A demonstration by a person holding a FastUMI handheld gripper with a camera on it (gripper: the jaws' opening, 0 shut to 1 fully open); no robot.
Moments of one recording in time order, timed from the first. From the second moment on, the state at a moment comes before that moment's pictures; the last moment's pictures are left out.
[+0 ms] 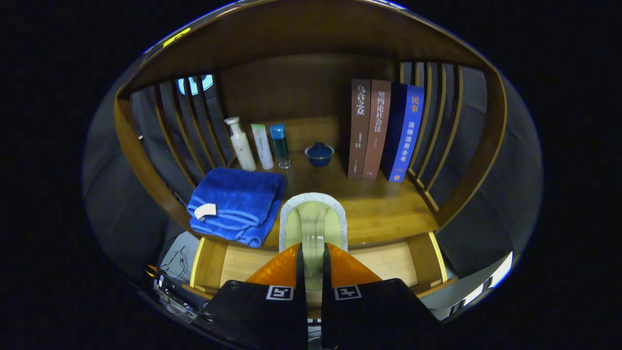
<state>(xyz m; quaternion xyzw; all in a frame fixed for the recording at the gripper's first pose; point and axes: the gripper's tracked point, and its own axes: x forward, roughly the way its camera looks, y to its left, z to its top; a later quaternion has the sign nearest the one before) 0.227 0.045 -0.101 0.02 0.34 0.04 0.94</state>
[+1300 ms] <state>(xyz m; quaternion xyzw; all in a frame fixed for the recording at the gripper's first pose) 0.340 0.051 -0.174 0.04 0.38 0.03 0.93</state>
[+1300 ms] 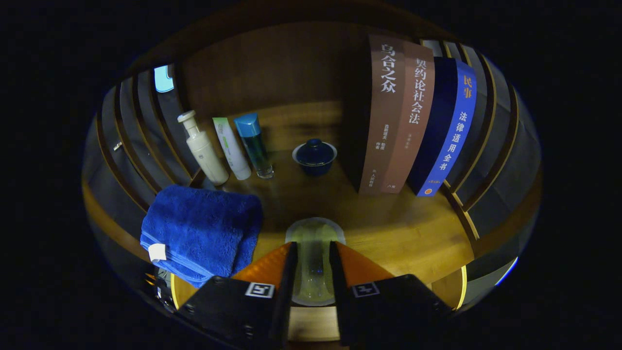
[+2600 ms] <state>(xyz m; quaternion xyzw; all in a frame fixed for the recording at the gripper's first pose) 0.144 0.032 -0.030 0.02 0.00 0.02 1.00</state>
